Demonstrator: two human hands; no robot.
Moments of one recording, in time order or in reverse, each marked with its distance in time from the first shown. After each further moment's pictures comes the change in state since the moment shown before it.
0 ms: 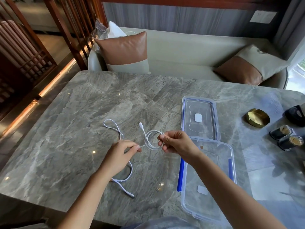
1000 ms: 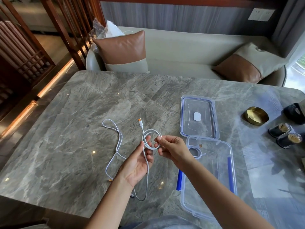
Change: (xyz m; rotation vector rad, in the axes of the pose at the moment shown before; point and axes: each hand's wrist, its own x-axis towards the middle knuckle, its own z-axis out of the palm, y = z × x) left_hand 0.002 0.028 0.058 -1.781 -0.019 -0.584; right_hand -0.005 0.017 0.019 0.217 0.116 0.036
